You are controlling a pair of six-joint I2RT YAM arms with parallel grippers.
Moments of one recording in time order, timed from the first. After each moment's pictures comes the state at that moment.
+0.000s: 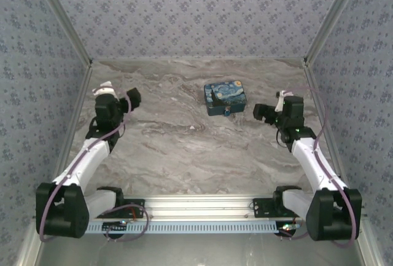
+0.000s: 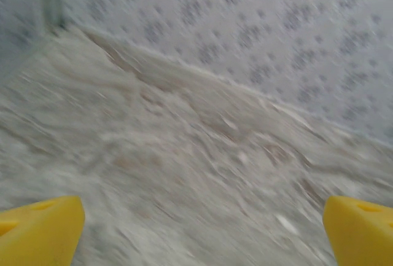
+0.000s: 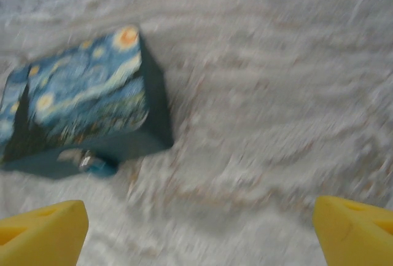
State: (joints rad) left arm -0.15 1.12 0.65 0.13 -0.12 -0.45; right arm 0.05 1.06 0.68 -0.26 -0.11 0.24
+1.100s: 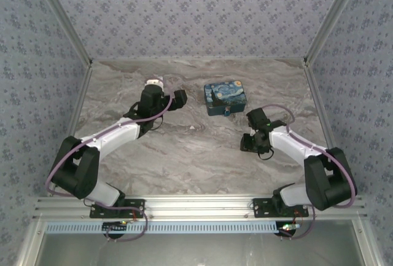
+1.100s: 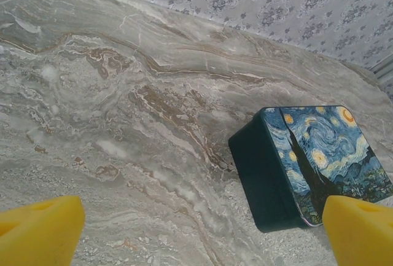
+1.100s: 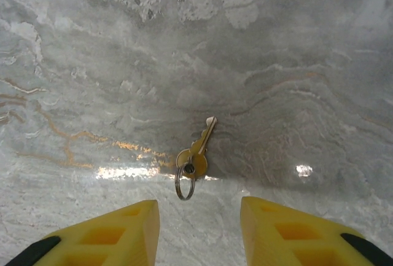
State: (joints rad) left arm -0.52 1.48 0.89 0.13 -0.08 -0.56; right arm 0.36 1.37 0.71 -0.66 -0.05 0.44
